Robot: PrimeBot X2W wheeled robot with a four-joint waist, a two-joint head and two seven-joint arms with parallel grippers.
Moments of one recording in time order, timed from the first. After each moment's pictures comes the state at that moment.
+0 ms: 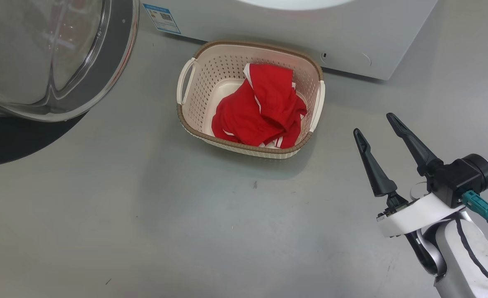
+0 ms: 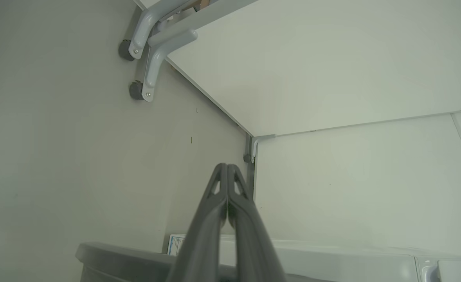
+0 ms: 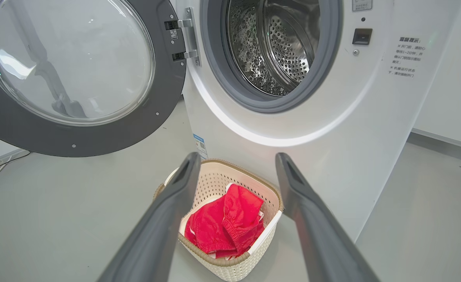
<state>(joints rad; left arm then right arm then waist) -0.83 0.30 0.88 0.75 -1.09 0.13 0.32 -0.20 -0.28 0.33 0.03 0.31 0.12 -0.22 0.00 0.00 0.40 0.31</state>
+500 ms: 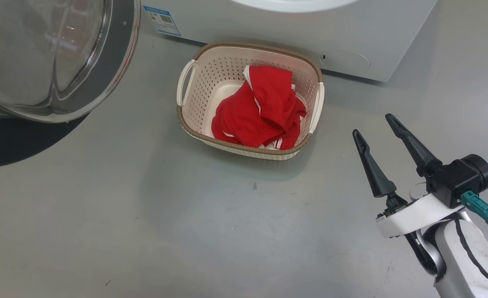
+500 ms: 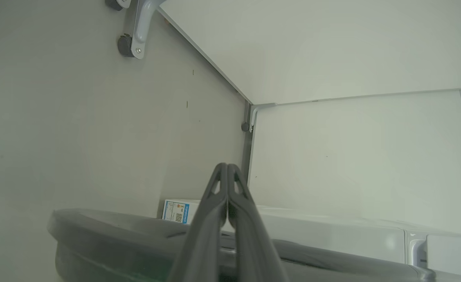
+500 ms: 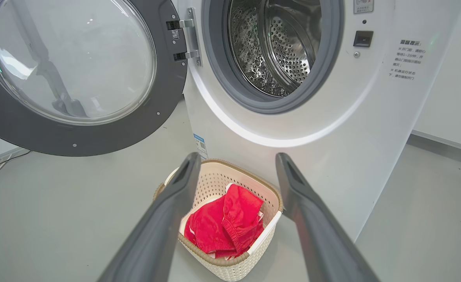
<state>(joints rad) -0.91 0.32 0.87 0.84 -1.08 0.13 0.45 -0.20 -0.28 0.33 0.03 0.31 0.12 -0.22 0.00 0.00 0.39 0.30</state>
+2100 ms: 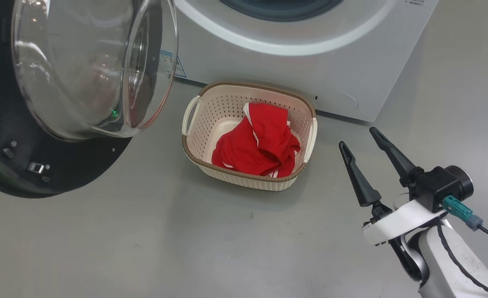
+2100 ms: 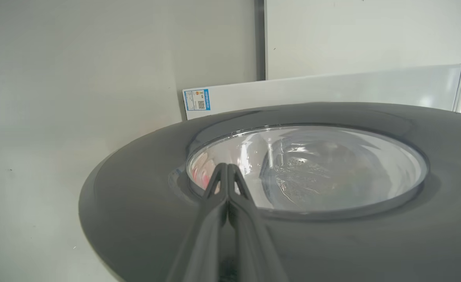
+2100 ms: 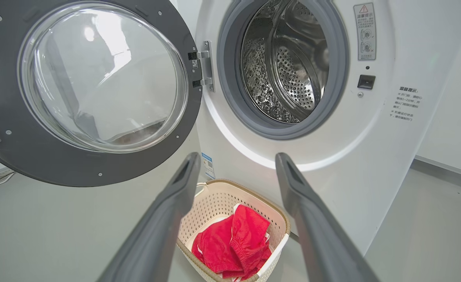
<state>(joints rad) -0.77 0.28 0.67 0.87 -1.03 -0.02 0.86 -0.21 -0.22 0.35 0.13 0.32 0.12 -0.24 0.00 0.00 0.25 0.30</state>
